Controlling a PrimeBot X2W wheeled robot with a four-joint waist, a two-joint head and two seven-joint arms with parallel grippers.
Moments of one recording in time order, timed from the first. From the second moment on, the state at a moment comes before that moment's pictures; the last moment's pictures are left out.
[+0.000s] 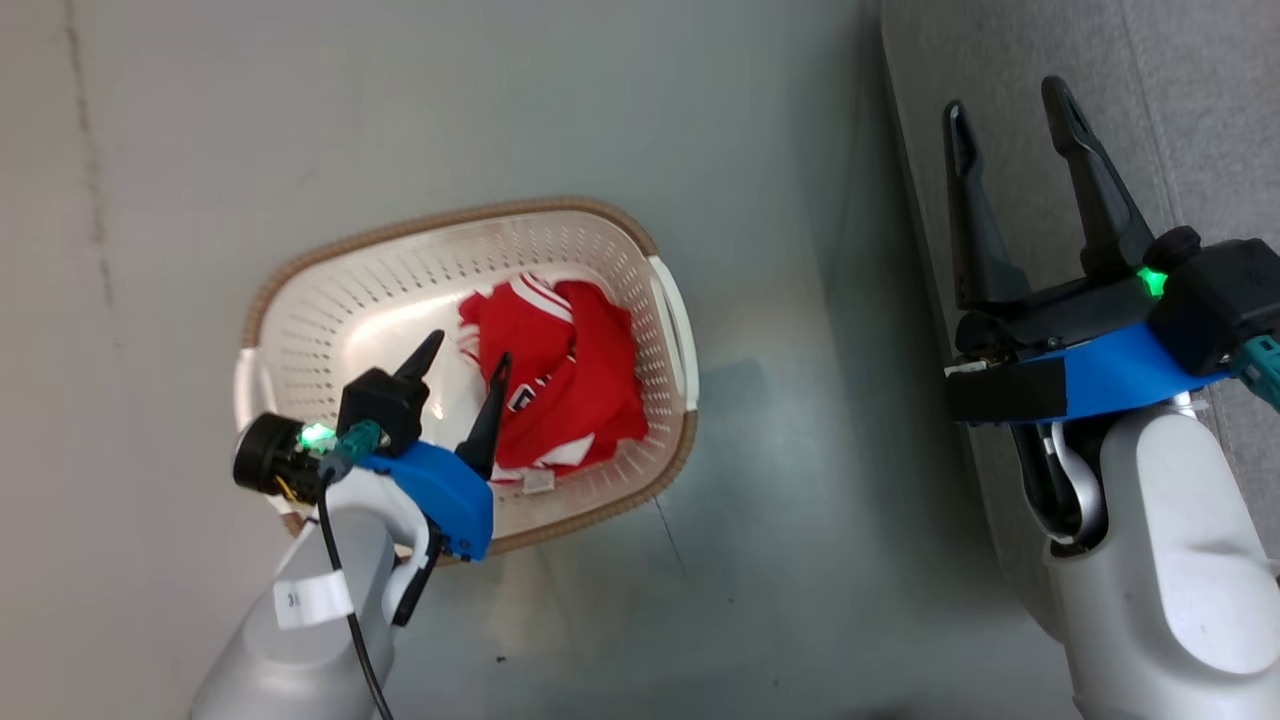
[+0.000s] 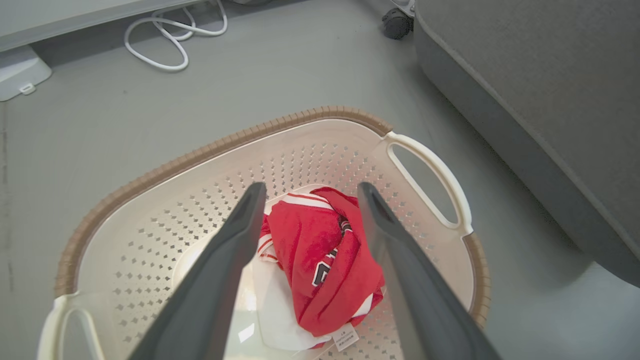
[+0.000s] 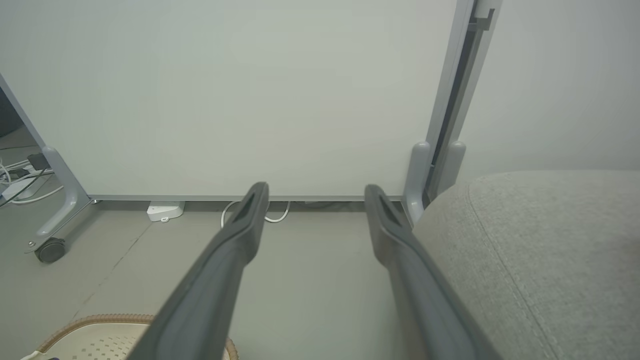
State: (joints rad) left arm -0.57 0.16 -0.45 0.78 -0.28 -0.13 -0.26; right arm -0.51 -0.05 0.06 0.08 0.11 0.13 -0.16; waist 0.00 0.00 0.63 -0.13
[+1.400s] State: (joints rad) left arm -0.85 0.22 -0.77 1.11 -0.55 -0.13 -0.09; right arm -0.64 -0.05 0.20 0.10 0.28 0.13 -0.26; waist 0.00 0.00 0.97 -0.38
